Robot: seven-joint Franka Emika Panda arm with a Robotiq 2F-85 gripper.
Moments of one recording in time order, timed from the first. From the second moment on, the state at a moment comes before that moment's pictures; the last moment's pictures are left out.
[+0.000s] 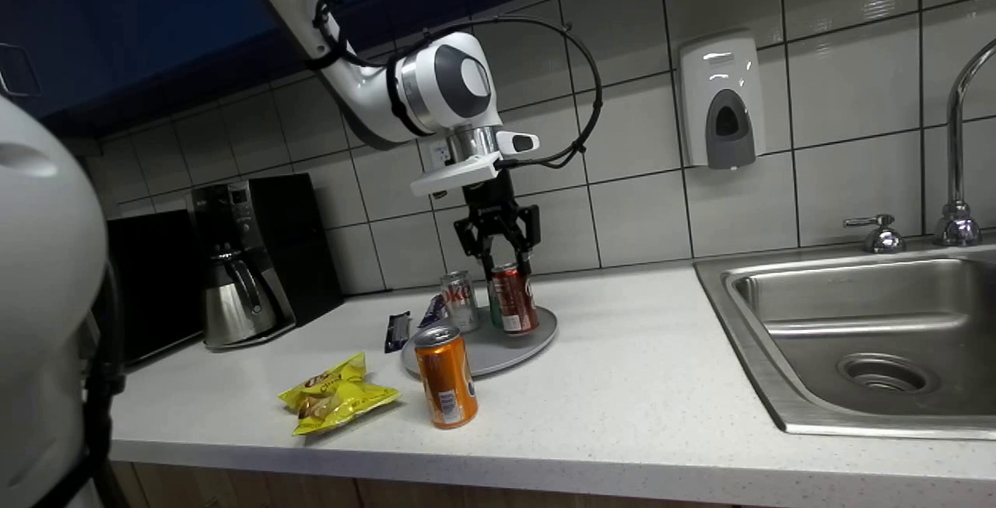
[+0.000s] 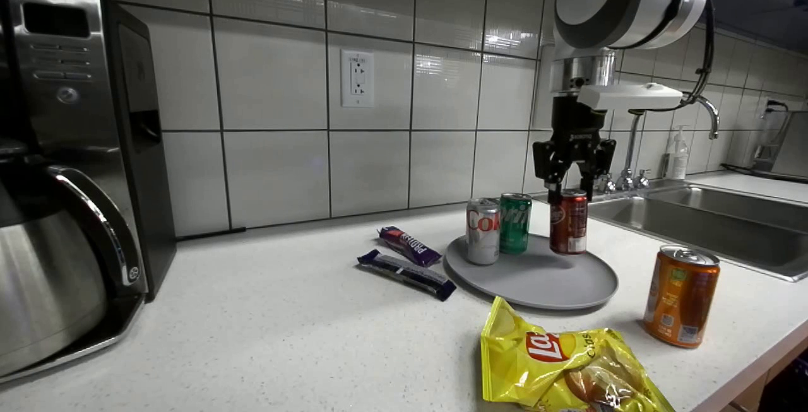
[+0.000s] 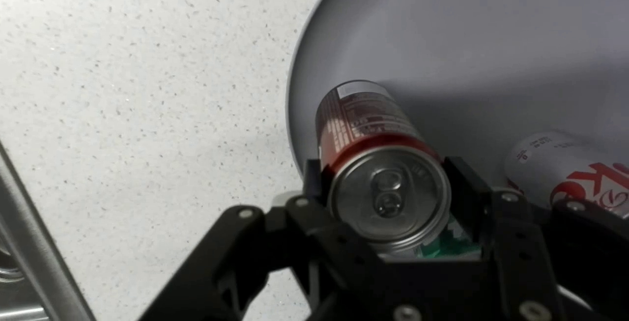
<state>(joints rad) 0.00 0.13 -0.09 -2.21 -0.07 2.33 0.08</state>
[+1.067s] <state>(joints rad) 0.00 0.14 -0.08 -2.24 -0.07 2.37 0.04</state>
